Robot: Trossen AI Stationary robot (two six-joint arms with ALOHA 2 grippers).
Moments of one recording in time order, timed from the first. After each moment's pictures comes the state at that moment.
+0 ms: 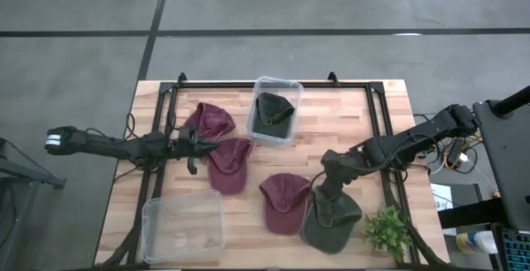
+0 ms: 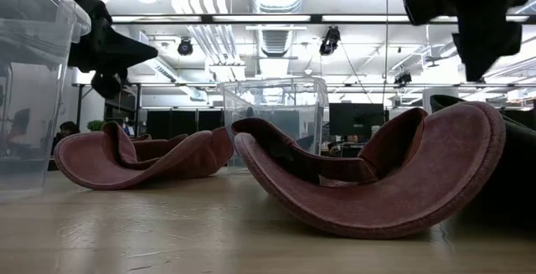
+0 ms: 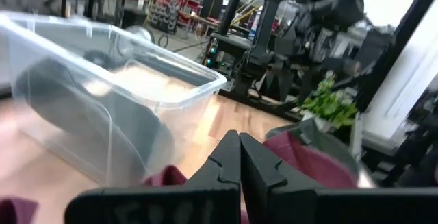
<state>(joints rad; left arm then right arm) -0.04 0.45 0.01 0.49 -0.18 -0.37 0.34 1.29 0.96 -0.87 -0.02 1.11</state>
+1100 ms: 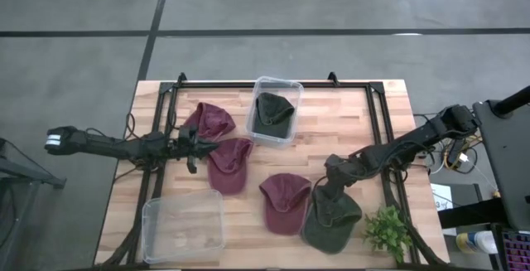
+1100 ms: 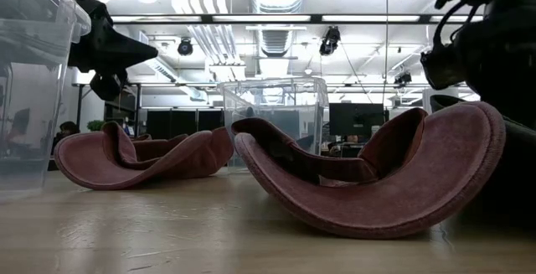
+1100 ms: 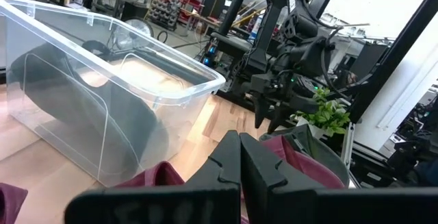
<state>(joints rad) -0.03 0.45 0.01 0.49 -0.18 -0.42 0.34 1.29 0.64 -0.59 -0.01 1.17</state>
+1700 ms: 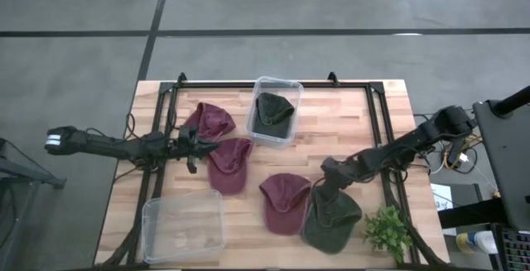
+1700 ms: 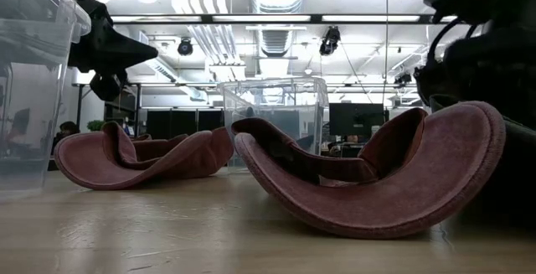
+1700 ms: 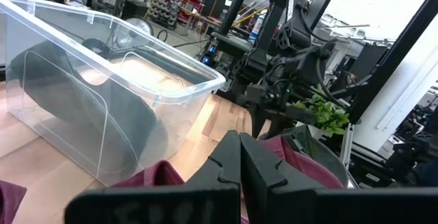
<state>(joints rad) -0.03 0.45 0.01 0.49 -0.18 -0.43 0.34 1.37 0.55 -0.33 -0.01 1.19</state>
